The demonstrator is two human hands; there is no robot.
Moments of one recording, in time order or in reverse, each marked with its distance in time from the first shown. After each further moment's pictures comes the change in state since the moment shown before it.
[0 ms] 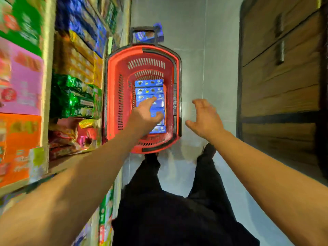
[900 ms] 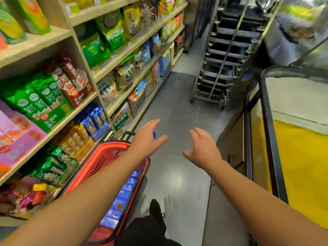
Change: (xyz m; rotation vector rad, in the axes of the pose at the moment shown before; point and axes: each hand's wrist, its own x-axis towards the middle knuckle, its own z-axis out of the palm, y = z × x) left_hand 0.079 0.324 -0.069 -0.051 0.561 0.128; right_hand 0.080 0.080 -0.340 -0.357 0.296 -0.399
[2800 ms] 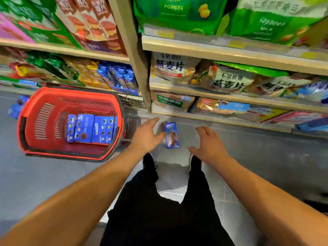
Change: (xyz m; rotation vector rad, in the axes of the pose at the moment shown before) left_hand 0.466 -0.158 0.078 -0.383 0.508 -1.284; right_hand 0.729 -0.045 0.090 -0.355 -0.769 -1.012
